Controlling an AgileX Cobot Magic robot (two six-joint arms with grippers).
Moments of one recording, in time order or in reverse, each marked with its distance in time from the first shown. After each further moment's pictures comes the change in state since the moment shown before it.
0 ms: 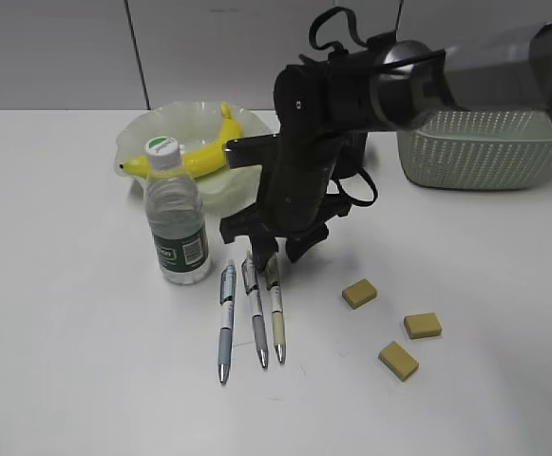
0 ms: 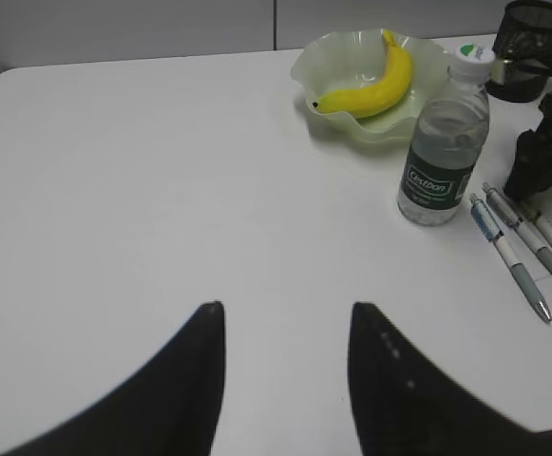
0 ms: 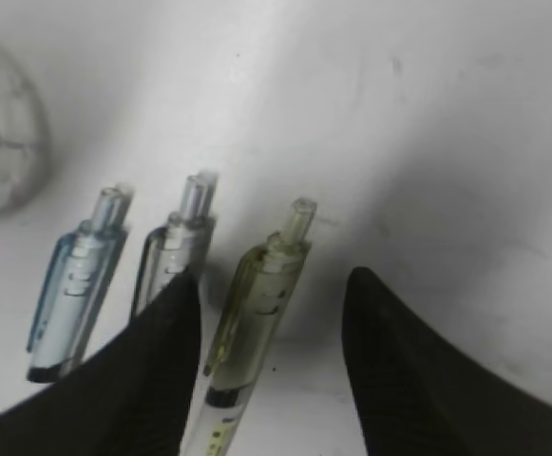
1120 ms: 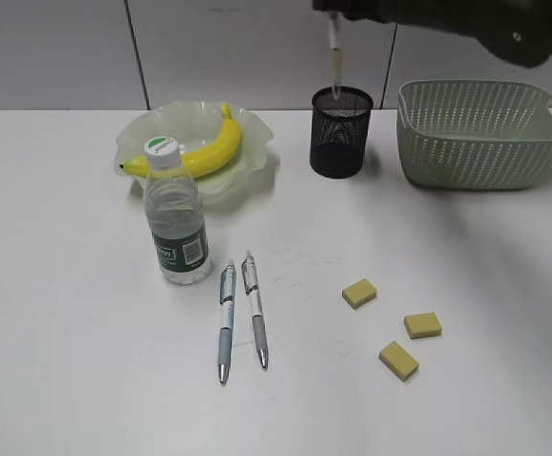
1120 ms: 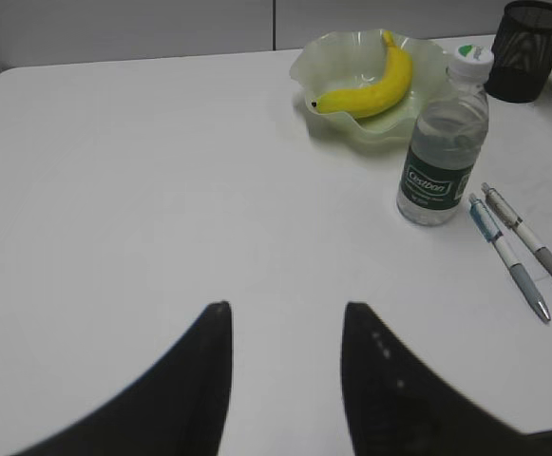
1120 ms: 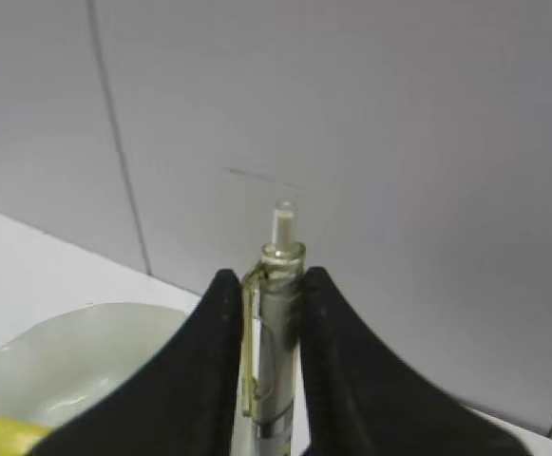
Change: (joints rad) left arm 0.000 0.000 0.000 0.000 0.000 0.000; right arm -0.264 -0.396 0.297 -0.774 -1.160 0.471
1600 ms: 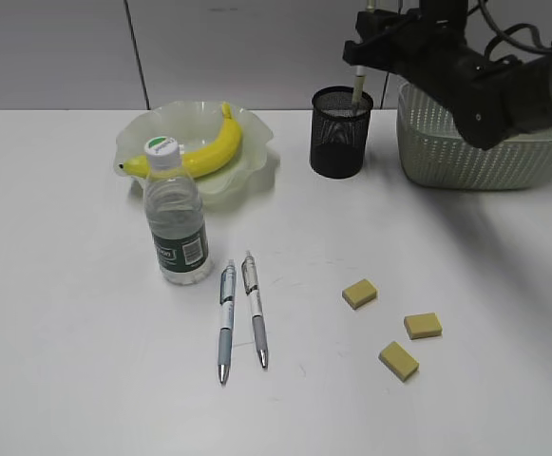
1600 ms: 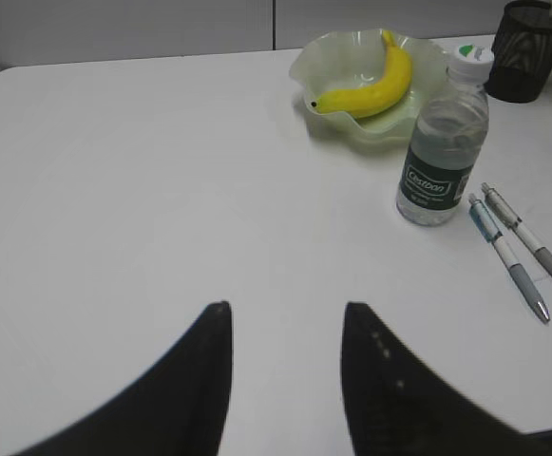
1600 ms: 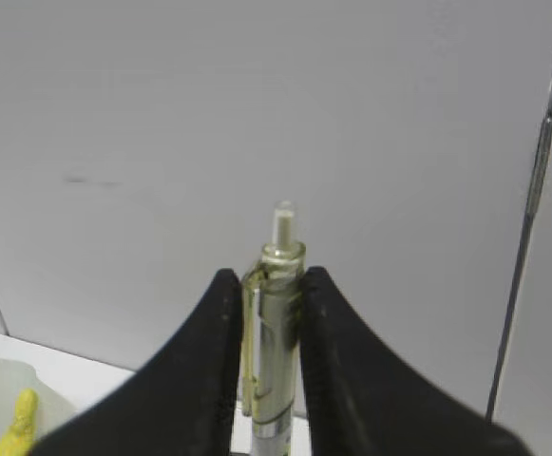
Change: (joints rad) left arm 0.000 0.000 0.000 -0.002 0.000 0.000; right arm -0.114 0.281 0.012 0.464 -0.433 -0.434
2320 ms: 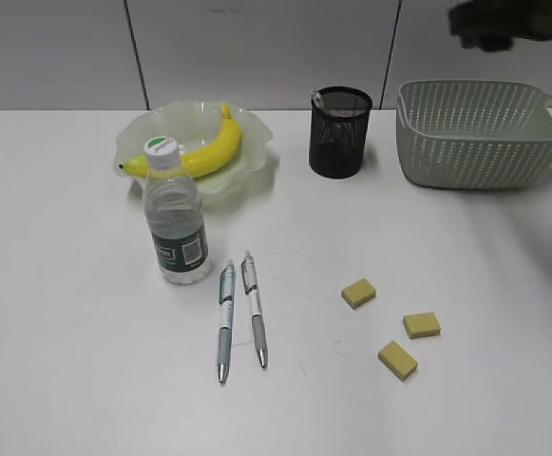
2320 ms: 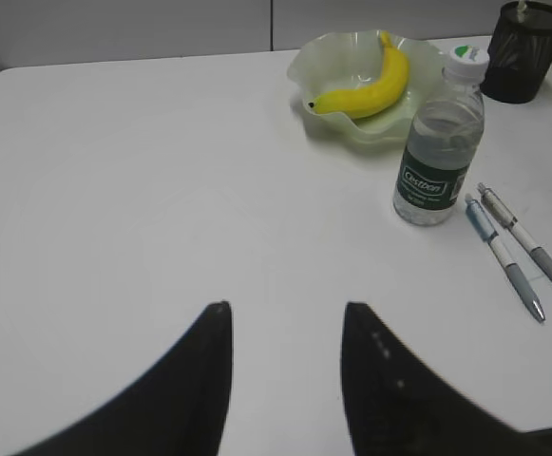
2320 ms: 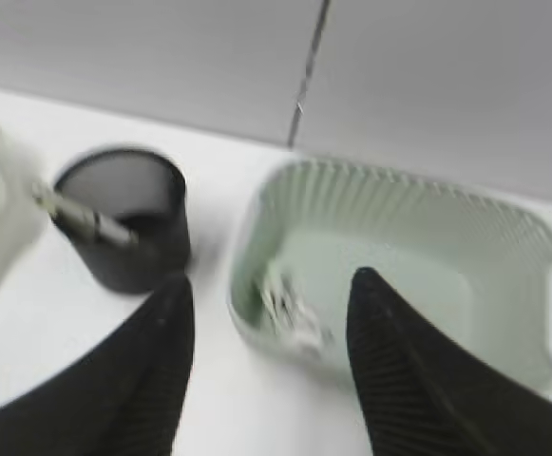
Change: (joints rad) left arm 0.000 0.000 0.000 -0.004 0.000 0.000; right arm 0.003 -0.518 0.079 -0.087 1.084 0.027
